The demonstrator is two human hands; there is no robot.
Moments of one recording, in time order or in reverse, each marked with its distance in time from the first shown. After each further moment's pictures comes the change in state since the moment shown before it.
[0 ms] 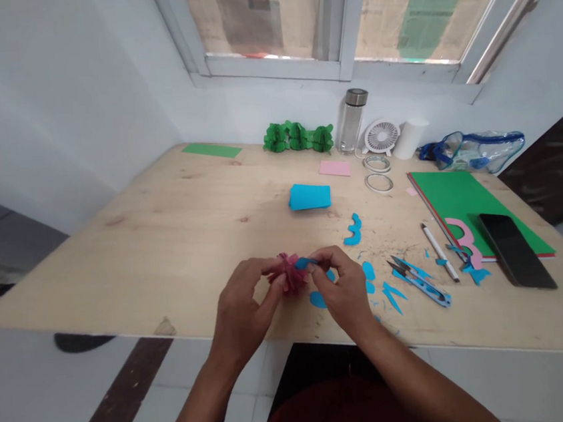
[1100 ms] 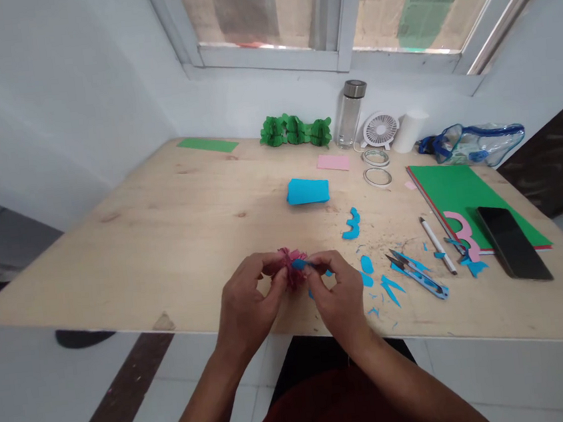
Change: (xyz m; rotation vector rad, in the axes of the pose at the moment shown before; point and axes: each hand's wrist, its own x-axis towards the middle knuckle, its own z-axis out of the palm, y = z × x) left_hand 0.004 0.016 0.003 0.006 0.003 -0.106; right_hand -0.016 -0.004 0.007 -0.082 0.102 -0.071
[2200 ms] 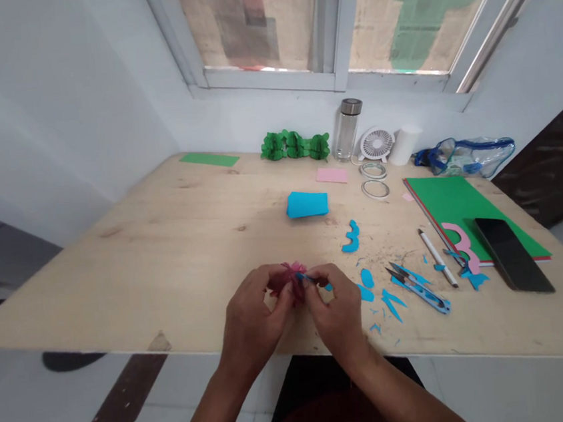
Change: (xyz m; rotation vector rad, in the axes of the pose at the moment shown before) left_hand 0.003 0.003 0.004 -0.001 -0.036 -0.010; right_hand 0.000 0.004 0.005 -0.120 0.044 -0.066
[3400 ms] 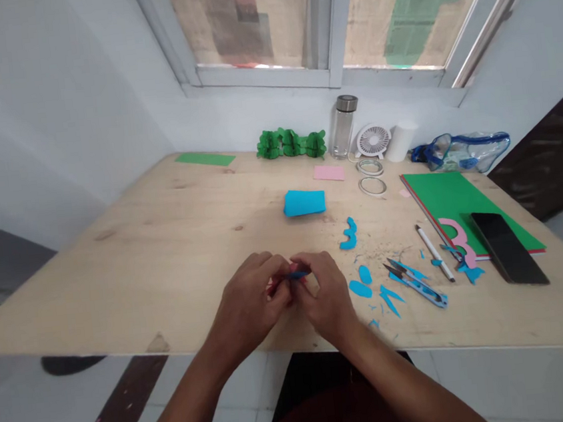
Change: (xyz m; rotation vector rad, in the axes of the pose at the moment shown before) left_hand 0.023 0.003 -0.018 0.086 -0.288 0.088; right_hand 0.011 0.012 0.004 0.043 -0.198 -0.102
